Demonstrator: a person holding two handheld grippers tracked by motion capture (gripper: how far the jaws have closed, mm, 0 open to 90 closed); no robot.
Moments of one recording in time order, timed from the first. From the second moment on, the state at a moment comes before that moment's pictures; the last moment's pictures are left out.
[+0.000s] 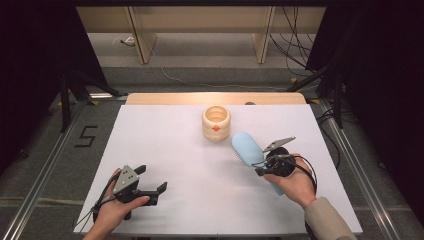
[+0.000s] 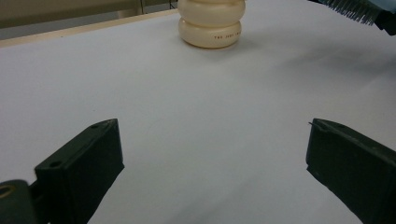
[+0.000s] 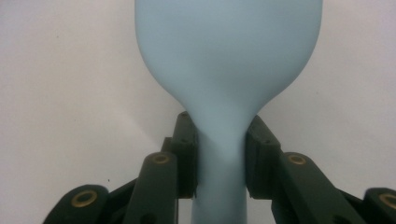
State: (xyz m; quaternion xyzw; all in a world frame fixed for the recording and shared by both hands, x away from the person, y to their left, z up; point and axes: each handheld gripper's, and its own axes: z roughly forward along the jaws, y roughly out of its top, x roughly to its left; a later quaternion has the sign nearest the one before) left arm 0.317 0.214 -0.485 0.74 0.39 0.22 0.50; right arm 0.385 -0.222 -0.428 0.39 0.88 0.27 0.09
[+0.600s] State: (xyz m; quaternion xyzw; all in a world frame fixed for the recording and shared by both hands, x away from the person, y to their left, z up) left arm 0.317 0.214 -0.485 0.74 0.39 0.22 0.50; right arm 0.384 -0.212 -0.426 0.40 0.86 0.30 0.10
